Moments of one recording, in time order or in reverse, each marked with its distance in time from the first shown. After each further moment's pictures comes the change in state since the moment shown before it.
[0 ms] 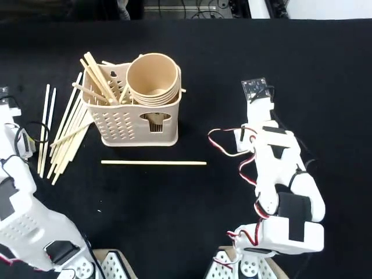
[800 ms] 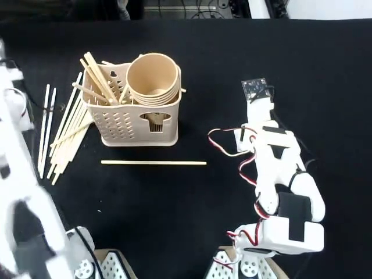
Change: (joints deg) left arm 10.4 -37.4 -5.3 20.2 9.8; right arm 0.0 0.0 0.0 0.0 0.0
